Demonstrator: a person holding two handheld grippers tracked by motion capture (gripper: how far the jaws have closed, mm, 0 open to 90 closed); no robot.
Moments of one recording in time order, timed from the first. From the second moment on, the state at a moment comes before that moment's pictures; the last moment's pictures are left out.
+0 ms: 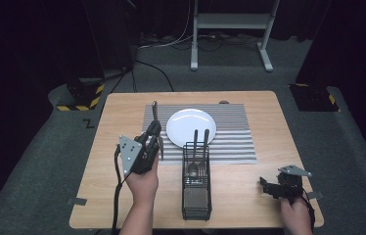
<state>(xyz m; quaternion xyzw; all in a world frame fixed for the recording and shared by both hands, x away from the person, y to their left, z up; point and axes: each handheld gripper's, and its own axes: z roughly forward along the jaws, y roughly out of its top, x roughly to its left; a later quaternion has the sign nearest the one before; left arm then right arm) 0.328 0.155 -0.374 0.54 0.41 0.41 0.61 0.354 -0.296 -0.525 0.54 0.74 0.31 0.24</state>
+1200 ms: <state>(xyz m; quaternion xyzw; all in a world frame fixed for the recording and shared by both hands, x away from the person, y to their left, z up) 0.425 0.184 -0.446 0.58 0.51 0.35 0.52 0.354 -0.296 -0.525 0.54 0.74 0.31 0.24</state>
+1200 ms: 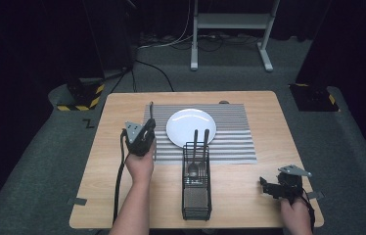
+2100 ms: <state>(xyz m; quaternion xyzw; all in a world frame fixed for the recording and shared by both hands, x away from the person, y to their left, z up) 0.494 0.199 -0.475 0.58 0.56 0.27 0.53 0.354 -0.296 -0.525 0.54 0.74 0.31 0.24</state>
